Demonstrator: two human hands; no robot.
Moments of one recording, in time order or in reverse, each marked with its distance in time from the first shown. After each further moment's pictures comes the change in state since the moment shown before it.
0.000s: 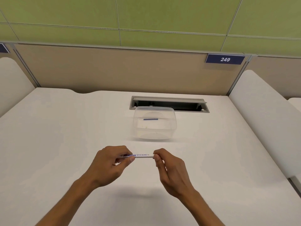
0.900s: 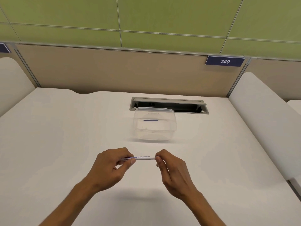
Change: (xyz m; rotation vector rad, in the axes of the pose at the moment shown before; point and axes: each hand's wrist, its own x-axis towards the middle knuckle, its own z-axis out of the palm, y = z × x) left_hand -0.007 0.004 0.003 -0.015 0.013 0.016; right_hand 0.000 0.001 -0.007 -0.008 -0.011 -0.039
